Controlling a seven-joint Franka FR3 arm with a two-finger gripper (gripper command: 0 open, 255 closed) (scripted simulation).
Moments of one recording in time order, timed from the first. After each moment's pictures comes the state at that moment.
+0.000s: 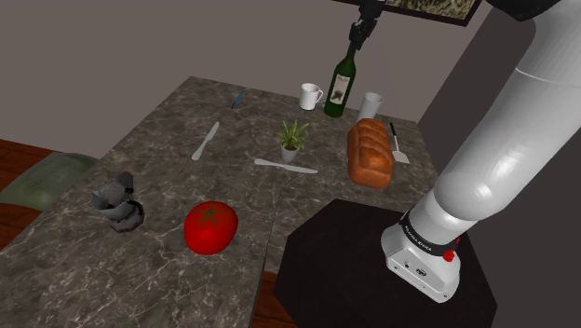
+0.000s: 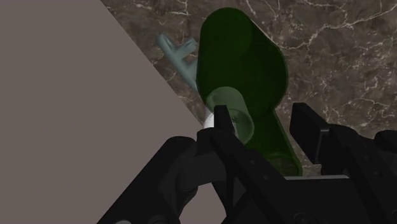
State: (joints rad) arm -0.13 0.15 -0.41 -1.74 0.10 1.98 -0.66
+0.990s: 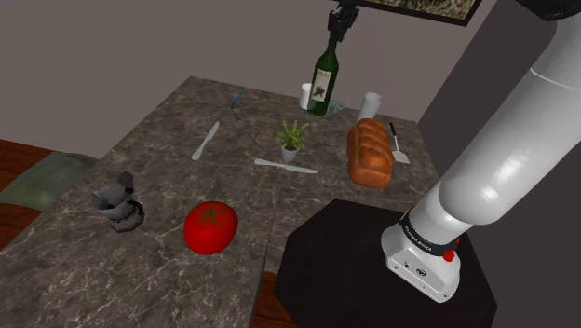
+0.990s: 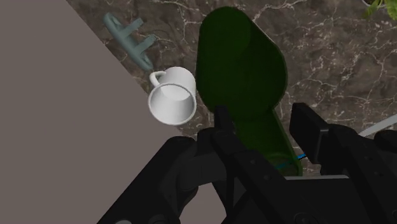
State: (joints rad) arm -0.02 0.07 -0.33 -1.75 0.04 1.93 -0.46
